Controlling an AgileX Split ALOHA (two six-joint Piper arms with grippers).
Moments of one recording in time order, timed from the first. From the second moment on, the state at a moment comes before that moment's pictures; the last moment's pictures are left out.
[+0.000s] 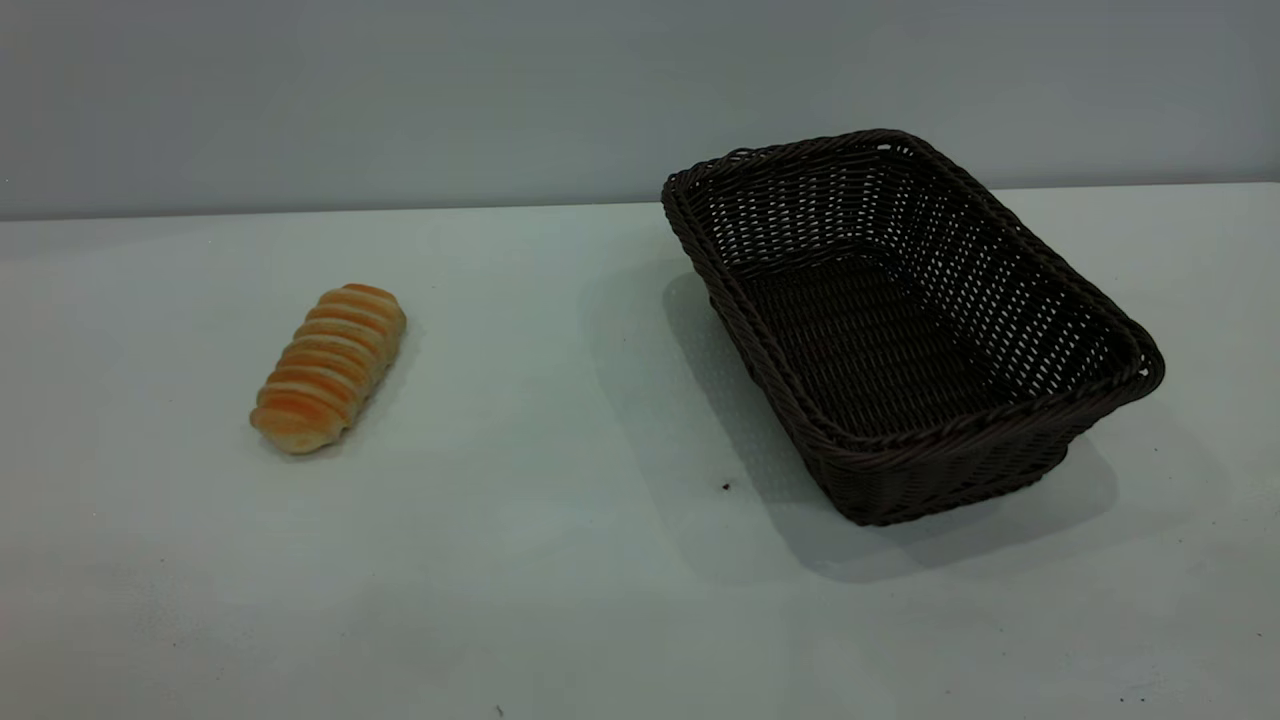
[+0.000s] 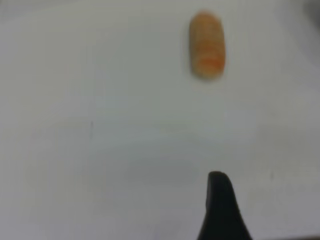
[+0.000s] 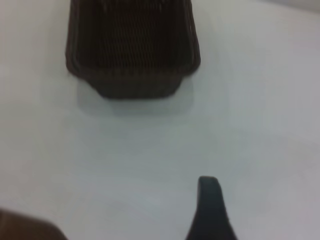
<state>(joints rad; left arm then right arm) -0.01 -0.02 -0.50 -0.05 1.06 0.04 0.05 -0.02 -0.49 0.13 1.10 -0.21</state>
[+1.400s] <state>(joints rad) -0.01 0.73 -0.67 -0.06 0.75 0.03 0.26 1.46 -0.69 0.77 0.54 -0.37</state>
